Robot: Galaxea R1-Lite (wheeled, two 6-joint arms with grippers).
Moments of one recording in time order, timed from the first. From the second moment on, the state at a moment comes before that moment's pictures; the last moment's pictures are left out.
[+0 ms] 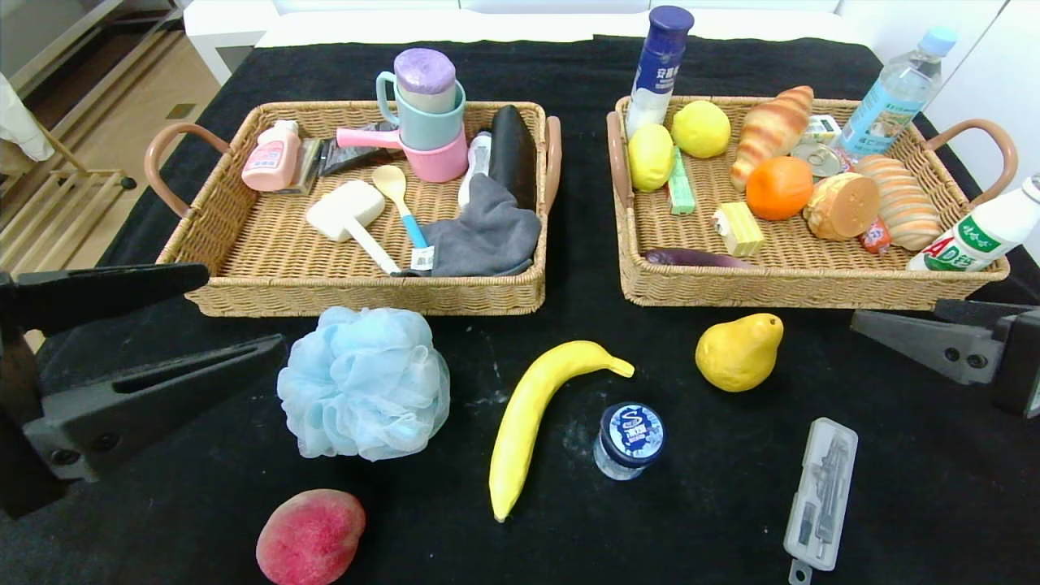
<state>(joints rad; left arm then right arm) -0.32 1.00 -0.81 -0.12 -0.34 0.13 0.34 1.17 -0.83 -0.10 0.03 0.11</state>
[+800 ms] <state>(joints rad) -0.38 1.08 -0.85 -0.10 -0.32 0.20 0.43 1.22 -0.85 -0.09 0.02 0.00</state>
